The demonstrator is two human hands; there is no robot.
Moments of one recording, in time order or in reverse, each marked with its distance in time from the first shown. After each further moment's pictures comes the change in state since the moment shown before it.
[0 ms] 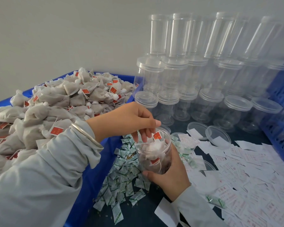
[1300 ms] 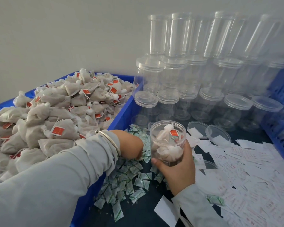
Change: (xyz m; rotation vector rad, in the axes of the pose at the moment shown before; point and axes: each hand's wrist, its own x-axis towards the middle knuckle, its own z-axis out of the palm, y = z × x) left_hand 0.027 -0.039 0.035 1.133 -0.630 -0.321; right_hand 0.003 0.004 -0.006 -0.036 0.337 -0.021
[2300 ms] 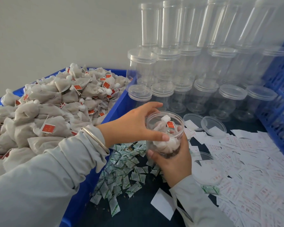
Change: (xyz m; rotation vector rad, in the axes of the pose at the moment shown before) left_hand -0.025 0.010 -0.008 -0.910 0.716 0.293; right_hand 0.000 -0.008 0.002 0.215 -0.048 -0.029
